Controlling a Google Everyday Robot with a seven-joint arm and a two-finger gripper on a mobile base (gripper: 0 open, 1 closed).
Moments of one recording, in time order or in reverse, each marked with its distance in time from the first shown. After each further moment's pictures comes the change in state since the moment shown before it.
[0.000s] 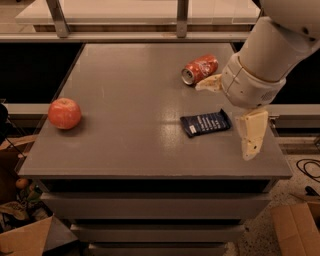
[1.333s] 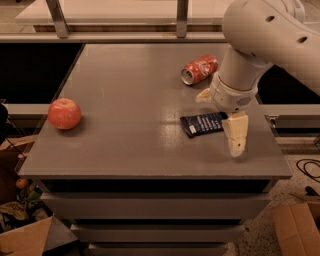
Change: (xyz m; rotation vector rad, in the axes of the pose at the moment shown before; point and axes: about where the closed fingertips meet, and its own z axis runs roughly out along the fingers) arm 0.048 -0.029 0.076 -0.117 0.060 0.105
